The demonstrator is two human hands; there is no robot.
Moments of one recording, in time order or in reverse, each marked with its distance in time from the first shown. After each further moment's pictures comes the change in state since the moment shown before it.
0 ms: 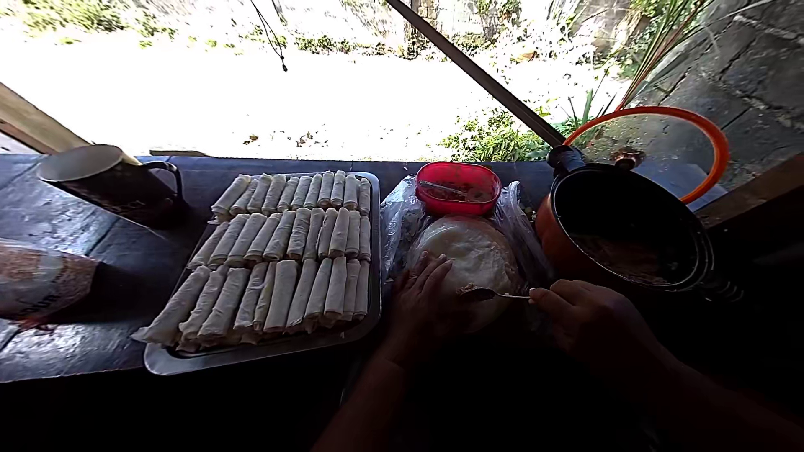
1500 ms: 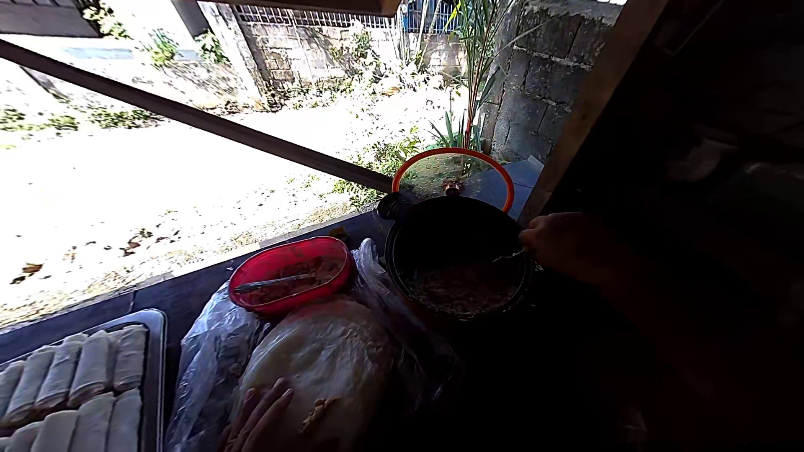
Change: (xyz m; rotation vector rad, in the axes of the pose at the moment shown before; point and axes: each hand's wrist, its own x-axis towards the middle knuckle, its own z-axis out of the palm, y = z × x) left_hand -0.006 -0.008 -0.010 -0.039 -0.088 0.059; right_hand -0.028 0.197 -0.100 -0.331 -0.602 0.516
